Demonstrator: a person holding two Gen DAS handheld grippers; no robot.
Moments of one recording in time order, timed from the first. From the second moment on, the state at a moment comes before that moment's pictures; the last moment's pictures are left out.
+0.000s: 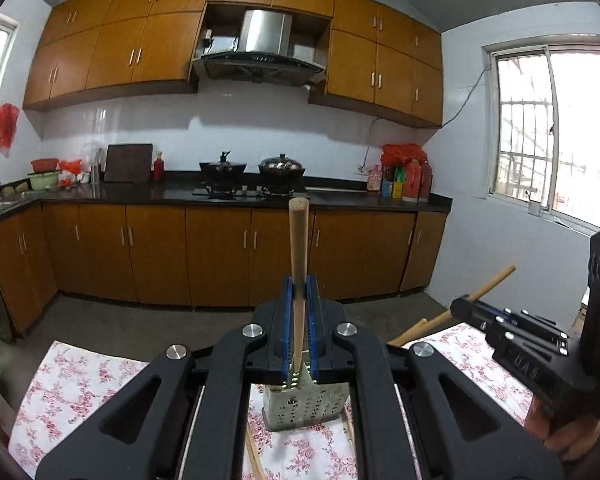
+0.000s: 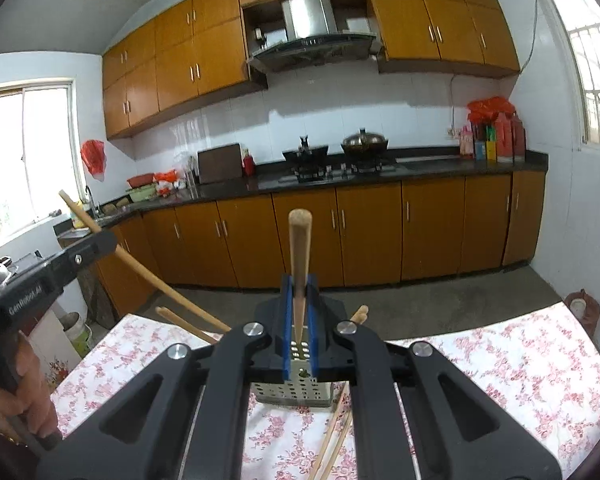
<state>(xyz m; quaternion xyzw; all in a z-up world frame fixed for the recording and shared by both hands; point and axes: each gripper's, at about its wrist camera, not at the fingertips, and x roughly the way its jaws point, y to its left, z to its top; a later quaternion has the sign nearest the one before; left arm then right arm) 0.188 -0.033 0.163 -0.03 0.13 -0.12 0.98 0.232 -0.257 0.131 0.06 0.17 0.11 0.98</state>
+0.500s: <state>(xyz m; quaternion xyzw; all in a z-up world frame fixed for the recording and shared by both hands) 0.237 -0.034 0.109 -0.05 0.20 -0.10 0.97 0.291 -0.242 0.092 0.07 0.23 0.11 0.96</state>
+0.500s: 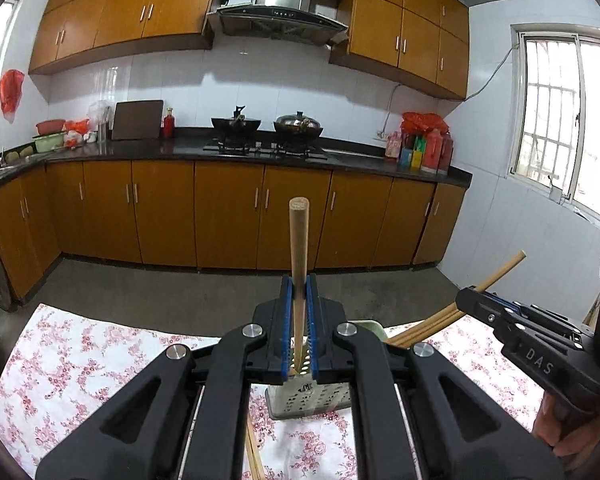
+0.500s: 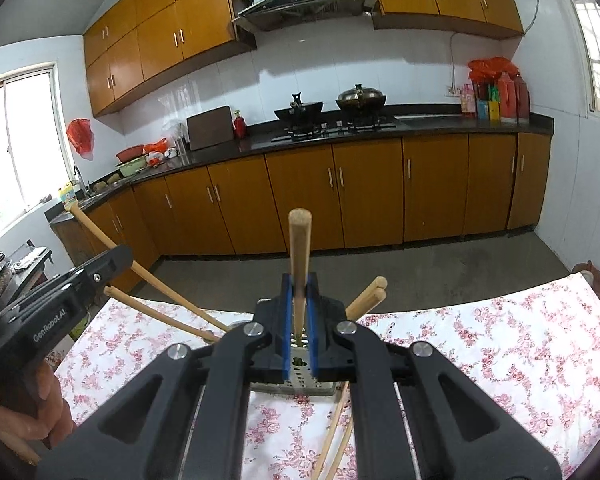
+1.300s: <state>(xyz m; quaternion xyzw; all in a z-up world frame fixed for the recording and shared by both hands) 0.170 0.017 0.120 -0.08 0.20 -0.08 0.97 0.204 -0.288 0.066 0.08 0.23 0.06 0.97</state>
